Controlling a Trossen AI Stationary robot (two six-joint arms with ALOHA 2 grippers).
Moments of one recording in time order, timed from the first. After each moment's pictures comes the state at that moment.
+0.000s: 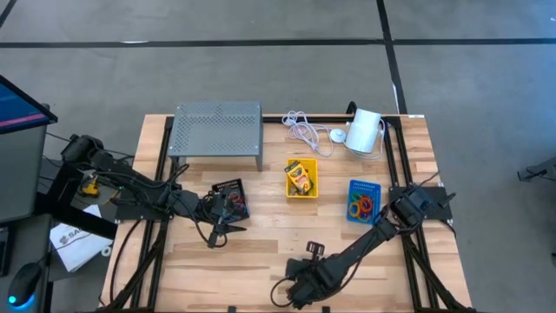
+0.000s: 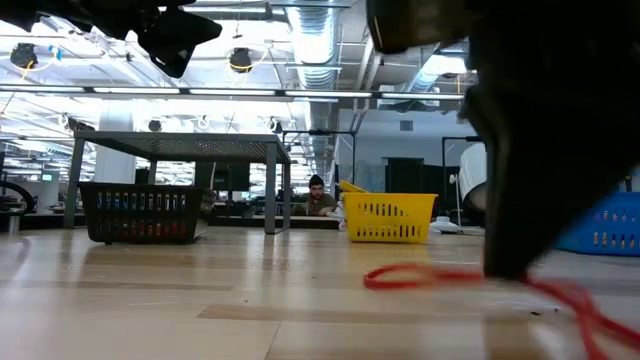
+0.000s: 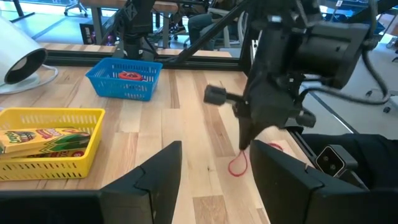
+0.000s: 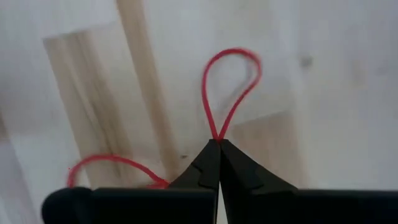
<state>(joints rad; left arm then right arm) -0.42 1.07 0.45 0.39 -0.25 -0.16 0.64 2.25 1.72 -0.91 0.28 0.87</state>
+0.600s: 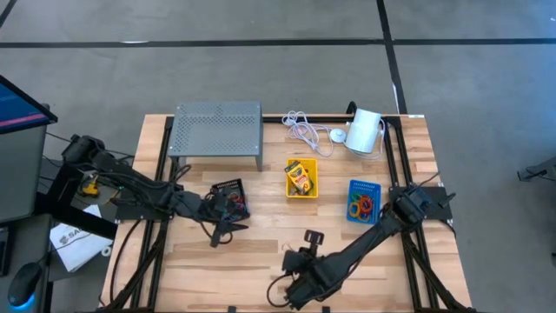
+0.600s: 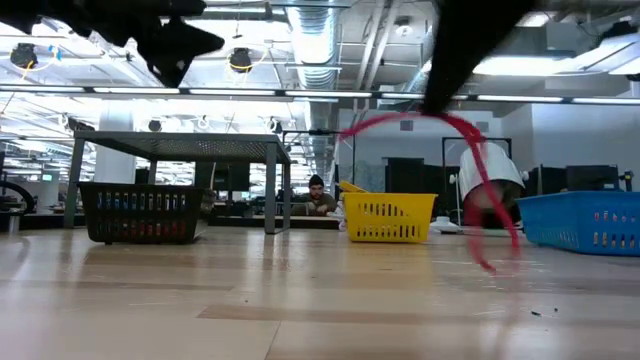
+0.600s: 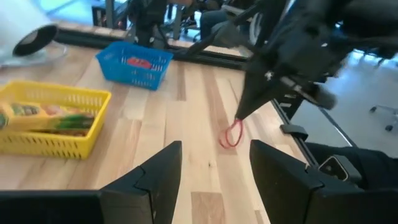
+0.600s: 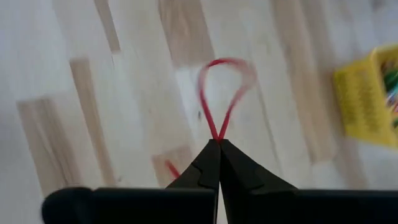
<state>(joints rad) -0.41 1.09 0.45 0.39 -0.28 -0.27 0.64 2.24 1.97 -1.25 0.52 0.84</state>
